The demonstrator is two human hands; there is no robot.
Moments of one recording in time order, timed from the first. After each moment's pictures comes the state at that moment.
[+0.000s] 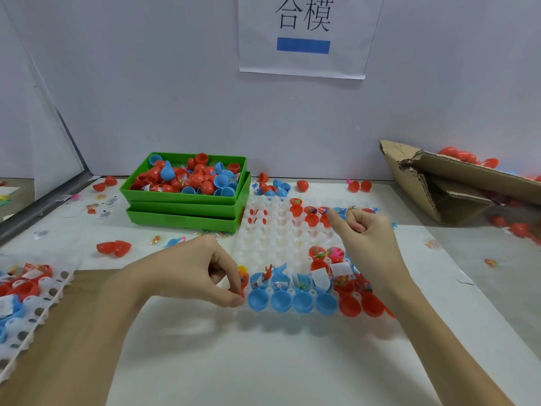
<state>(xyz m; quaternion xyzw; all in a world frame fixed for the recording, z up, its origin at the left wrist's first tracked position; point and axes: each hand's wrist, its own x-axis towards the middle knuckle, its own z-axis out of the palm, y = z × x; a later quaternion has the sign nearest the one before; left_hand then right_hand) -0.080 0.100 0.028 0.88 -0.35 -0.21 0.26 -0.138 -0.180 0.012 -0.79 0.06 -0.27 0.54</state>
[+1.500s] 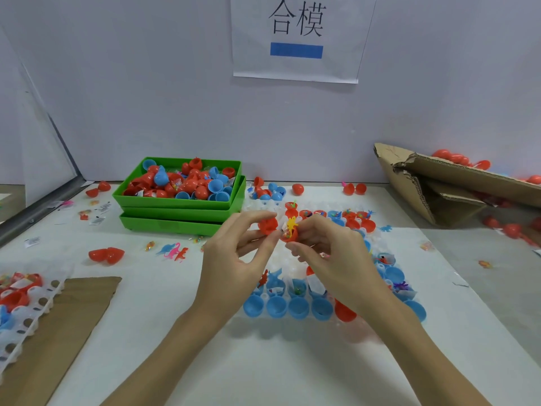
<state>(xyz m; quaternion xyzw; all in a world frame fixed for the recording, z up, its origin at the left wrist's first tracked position) -0.105 0.018 -0.010 0.73 -0.28 0.22 0.58 -0.138 -0.161 0.000 -0.86 -0.09 -0.22 0.45</state>
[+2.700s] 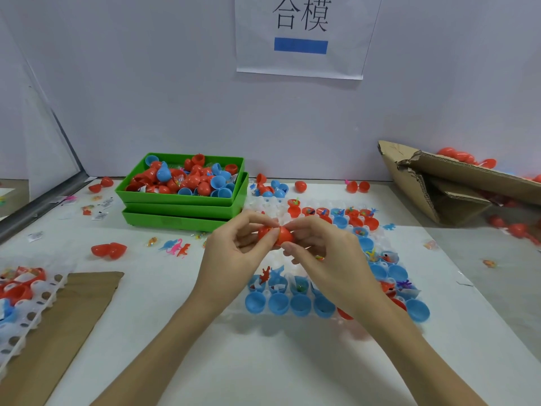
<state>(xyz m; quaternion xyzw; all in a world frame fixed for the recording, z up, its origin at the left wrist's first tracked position) -0.095 0.024 -0.011 0.73 -0.23 0.09 0.63 -0.140 -0.150 -0.005 -0.86 -0.10 -0.21 0.46</state>
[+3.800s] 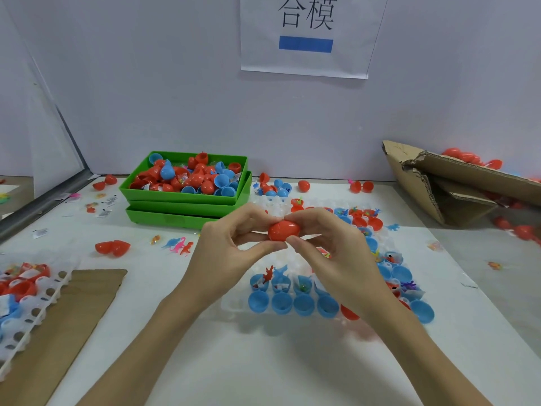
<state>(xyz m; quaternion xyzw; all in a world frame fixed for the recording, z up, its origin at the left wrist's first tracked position) -0.094 0.041 0.004 0.73 -0.32 0.08 0.60 -0.141 -0.152 0.001 -0.82 -0.15 -0.25 0.49</state>
